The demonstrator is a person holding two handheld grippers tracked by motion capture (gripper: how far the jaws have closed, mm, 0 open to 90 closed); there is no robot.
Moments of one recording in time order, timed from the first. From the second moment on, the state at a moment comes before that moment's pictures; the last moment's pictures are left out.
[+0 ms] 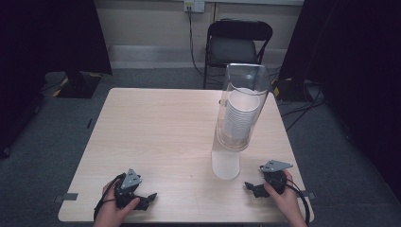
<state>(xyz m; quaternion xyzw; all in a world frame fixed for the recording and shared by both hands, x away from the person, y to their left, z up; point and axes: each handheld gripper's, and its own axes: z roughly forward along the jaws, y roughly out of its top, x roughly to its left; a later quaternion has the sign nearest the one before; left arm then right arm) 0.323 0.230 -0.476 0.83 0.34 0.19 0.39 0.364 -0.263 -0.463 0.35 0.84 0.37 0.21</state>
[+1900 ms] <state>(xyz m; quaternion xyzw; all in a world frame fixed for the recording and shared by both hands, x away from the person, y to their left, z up) 0.326 0.228 -0.476 0.84 0.34 0.19 0.39 0.367 -0.207 -0.411 0.34 0.76 0.50 0.24</state>
